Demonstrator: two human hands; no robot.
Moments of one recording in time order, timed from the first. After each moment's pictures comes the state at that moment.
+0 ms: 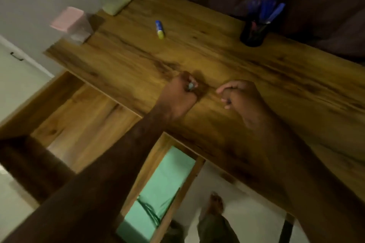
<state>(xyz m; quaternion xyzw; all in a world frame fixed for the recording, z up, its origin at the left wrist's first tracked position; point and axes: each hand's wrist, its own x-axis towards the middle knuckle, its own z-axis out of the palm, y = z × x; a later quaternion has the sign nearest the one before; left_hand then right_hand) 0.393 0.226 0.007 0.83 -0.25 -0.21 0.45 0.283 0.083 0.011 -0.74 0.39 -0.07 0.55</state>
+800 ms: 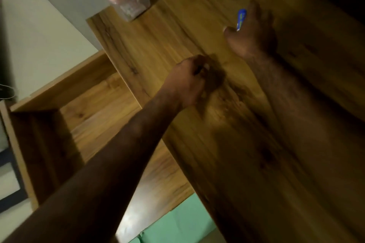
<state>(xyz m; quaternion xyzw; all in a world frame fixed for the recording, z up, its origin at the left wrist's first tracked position) 0.565 0.255 -0.015 0.87 -0.08 -0.21 0.43 0.639 0.072 -0.059 -0.94 0.24 -0.07 0.23</state>
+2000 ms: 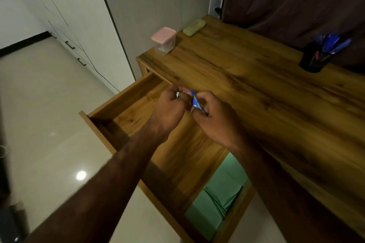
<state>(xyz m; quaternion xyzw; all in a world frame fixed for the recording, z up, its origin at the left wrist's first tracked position) 0.407 0.486 0.083 0.77 -0.09 -0.19 0.61 0.343 0.359 0.045 -0.90 0.15 -0.09 0.41</state>
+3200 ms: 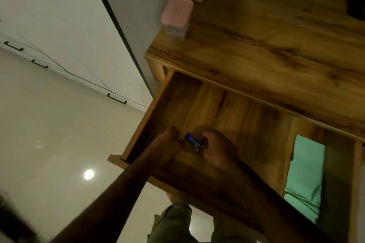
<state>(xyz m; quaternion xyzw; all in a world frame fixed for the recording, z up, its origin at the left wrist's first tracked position) 0.622 0.635 -0.079 0.80 -0.18 -0.50 0.28 0.492 0.510 -0.100 -0.83 0.40 0.19 0.33</state>
